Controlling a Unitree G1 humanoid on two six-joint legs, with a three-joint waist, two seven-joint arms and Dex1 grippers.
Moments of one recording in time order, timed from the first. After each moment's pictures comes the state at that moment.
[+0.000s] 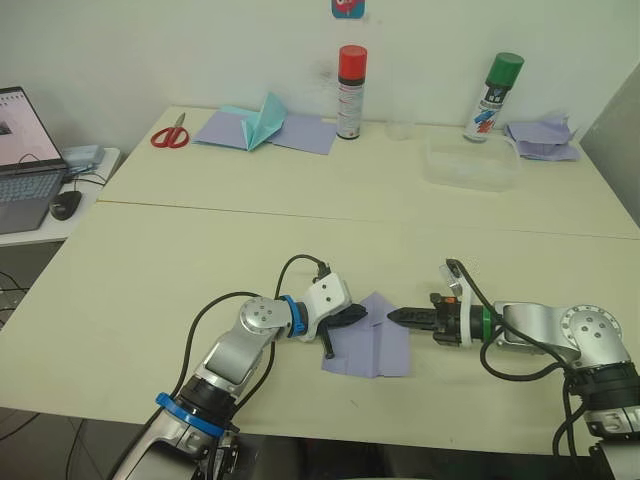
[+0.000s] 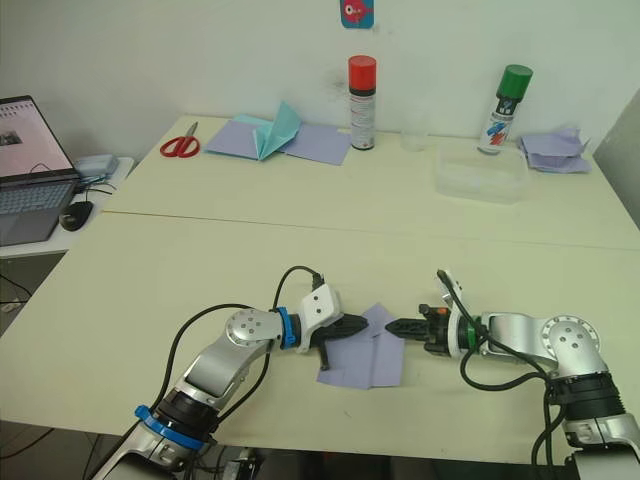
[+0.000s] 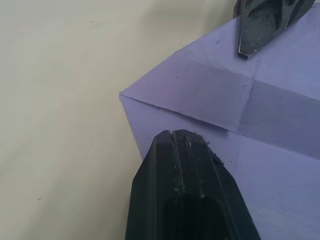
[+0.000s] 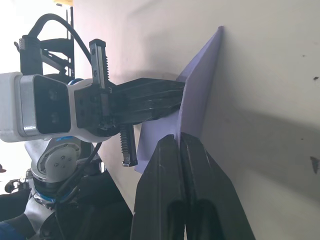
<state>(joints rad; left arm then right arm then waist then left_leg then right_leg) -0.35 0.39 -0.38 0.03 -0.07 0.28 -0.88 -0.36 -0.65 0.04 0.05 1.86 1.25 -0.18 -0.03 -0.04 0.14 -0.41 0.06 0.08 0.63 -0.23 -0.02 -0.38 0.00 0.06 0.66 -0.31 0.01</state>
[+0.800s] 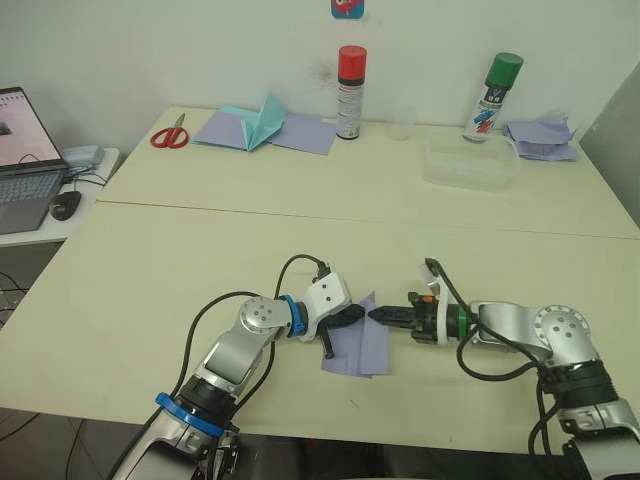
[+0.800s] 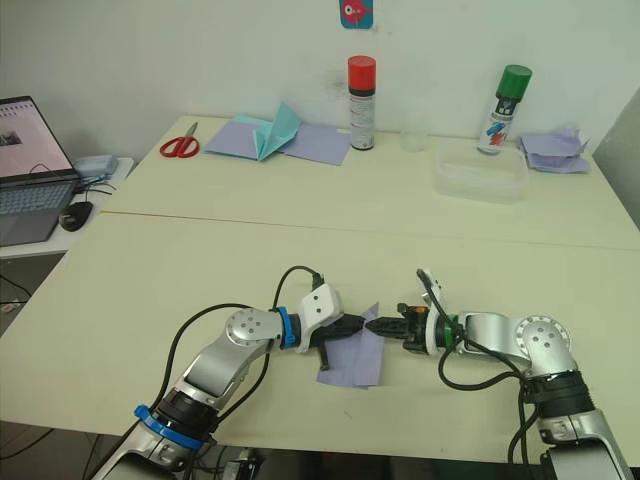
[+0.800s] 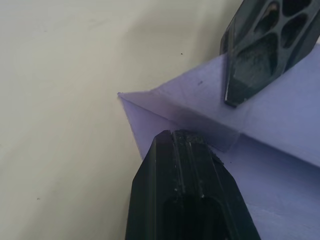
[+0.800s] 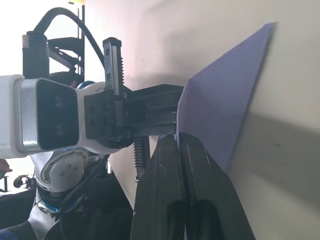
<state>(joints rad) -0.35 0.39 -0.38 0.01 -0.07 0.30 -0.88 -0.39 -0.51 0.08 0.05 1.78 1.21 -0.20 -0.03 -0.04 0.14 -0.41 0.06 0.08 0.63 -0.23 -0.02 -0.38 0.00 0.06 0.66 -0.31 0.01</state>
